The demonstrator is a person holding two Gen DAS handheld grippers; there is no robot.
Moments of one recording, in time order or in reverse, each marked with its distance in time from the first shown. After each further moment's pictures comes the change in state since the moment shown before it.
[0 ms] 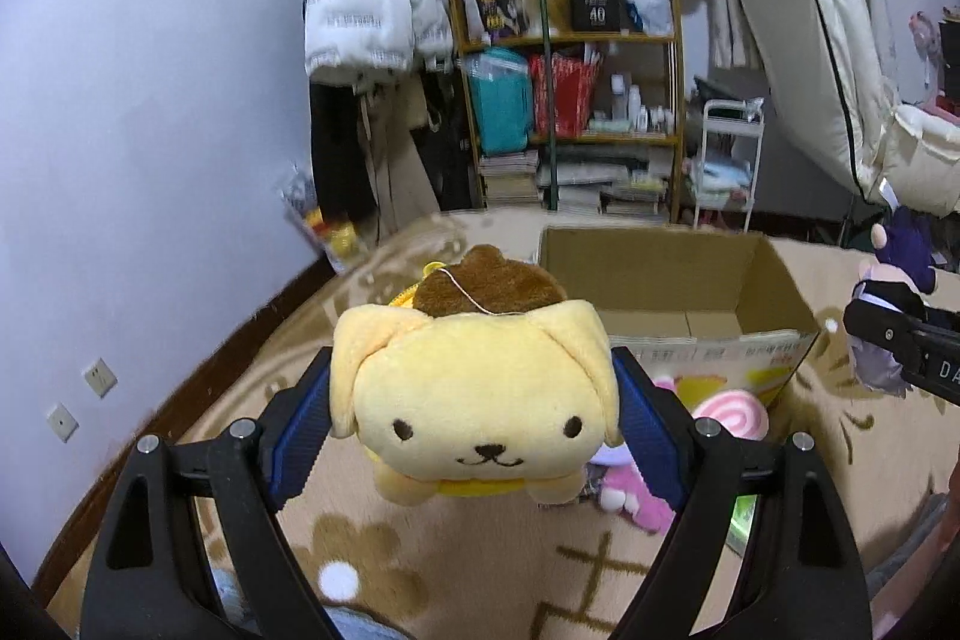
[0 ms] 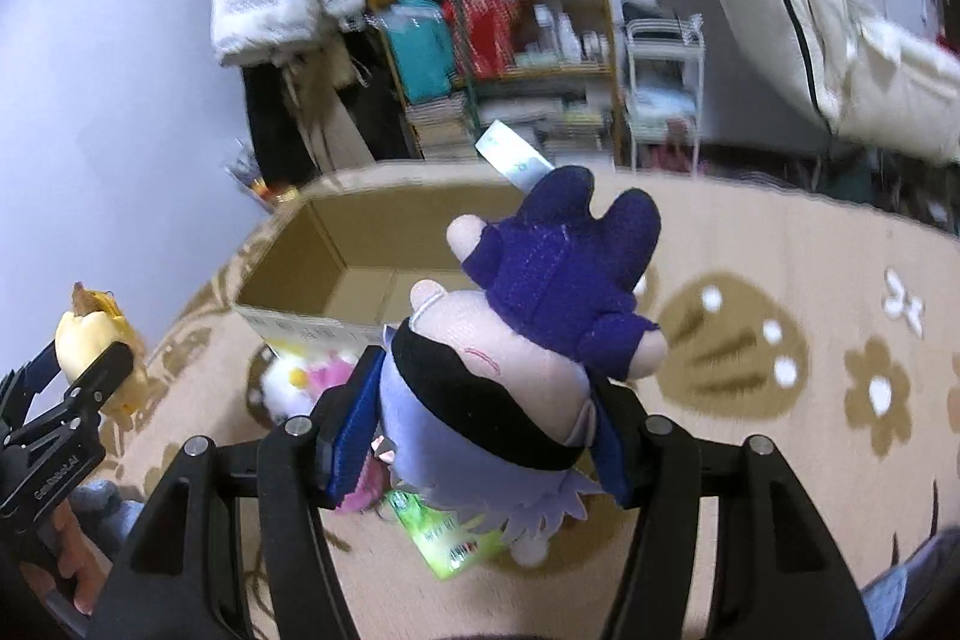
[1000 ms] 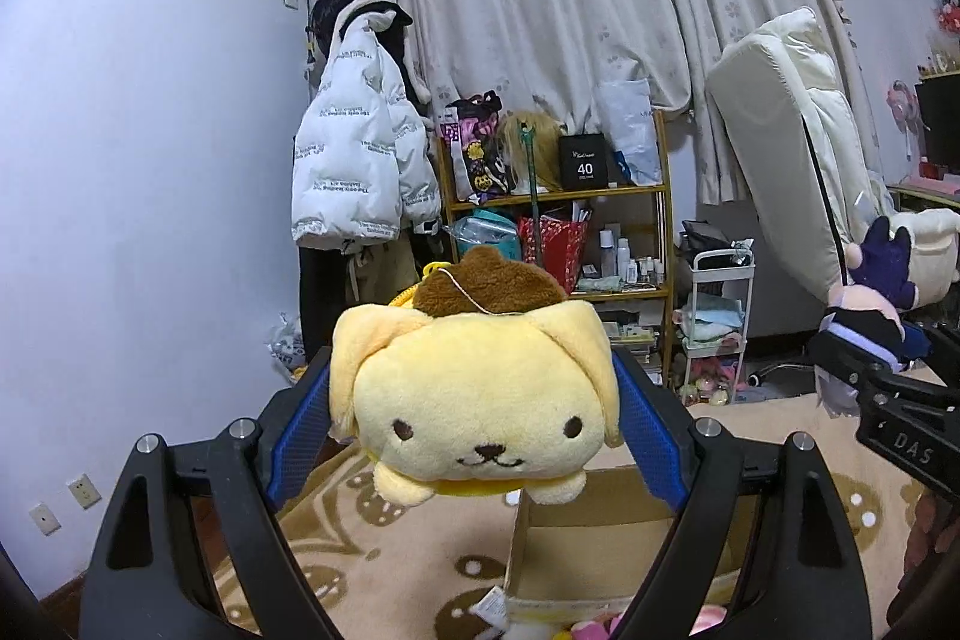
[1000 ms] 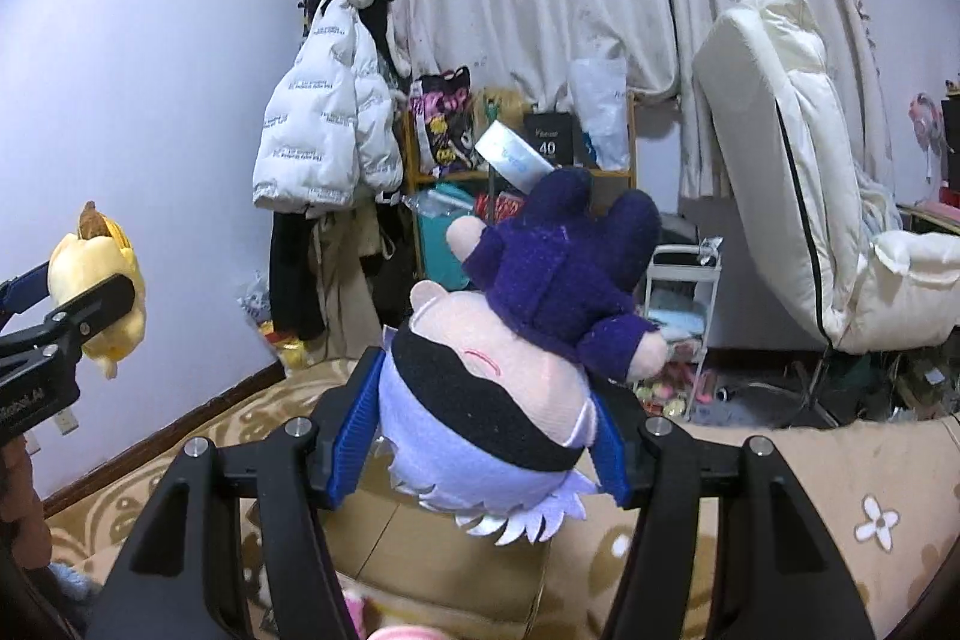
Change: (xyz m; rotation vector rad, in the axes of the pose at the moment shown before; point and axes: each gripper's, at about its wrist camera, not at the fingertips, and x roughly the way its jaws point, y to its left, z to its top) left arm 0.000 -0.011 0.124 -0.002 -0.311 -0.030; right arm -0.026 0.036 0.105 -0.146 -0.424 -0.010
